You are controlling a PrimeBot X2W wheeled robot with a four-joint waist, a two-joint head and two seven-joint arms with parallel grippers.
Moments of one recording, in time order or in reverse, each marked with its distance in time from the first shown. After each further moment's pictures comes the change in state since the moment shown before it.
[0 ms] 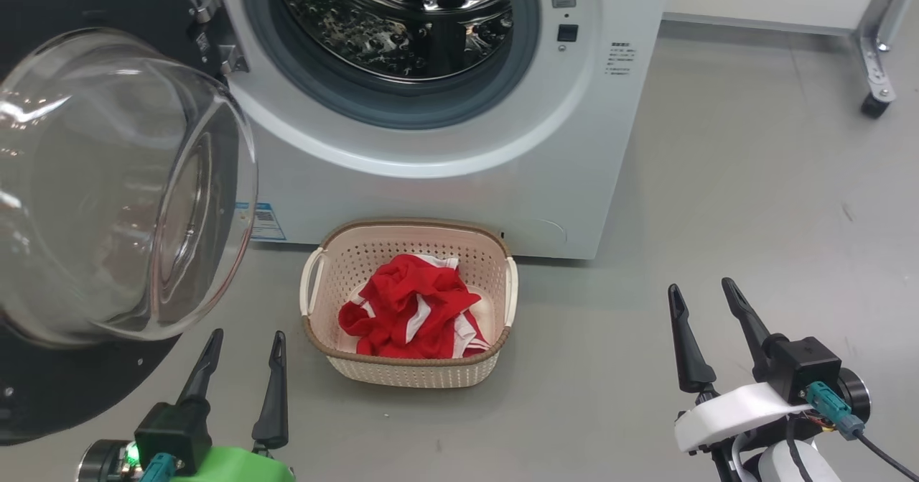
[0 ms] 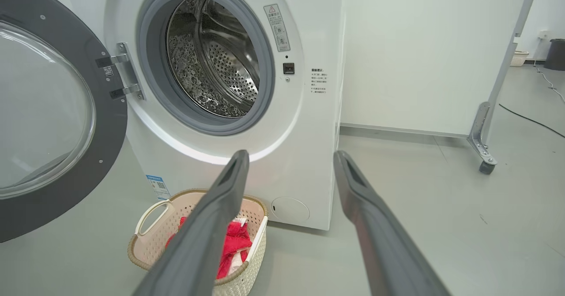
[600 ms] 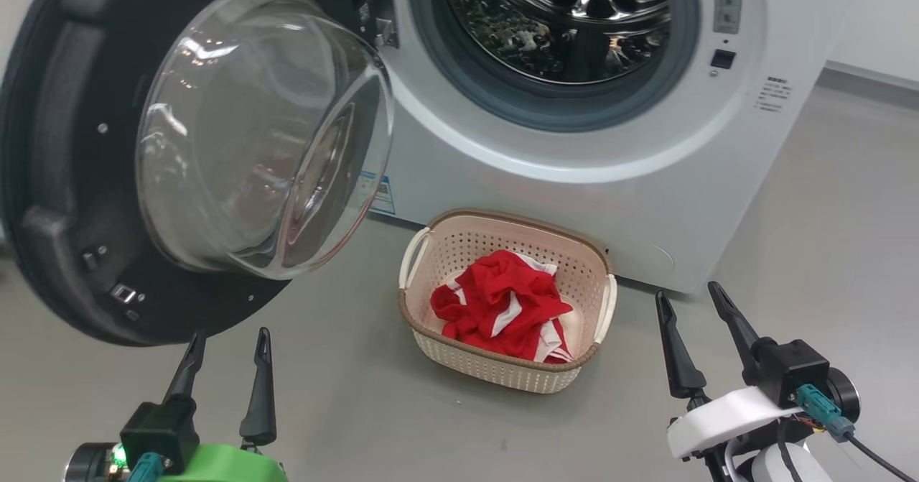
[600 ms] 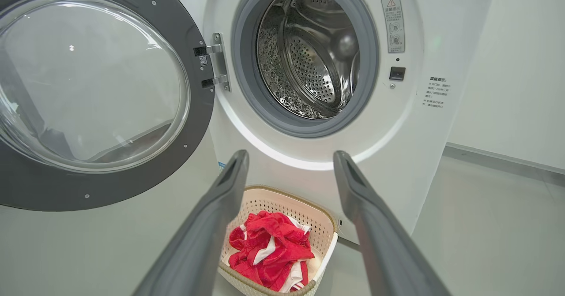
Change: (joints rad) left arm 0.001 -0.001 0.030 -0.006 0.000 0.023 -0.001; right arm 0.001 0.001 0.020 0.004 -0.011 0.019 0.000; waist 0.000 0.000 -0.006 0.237
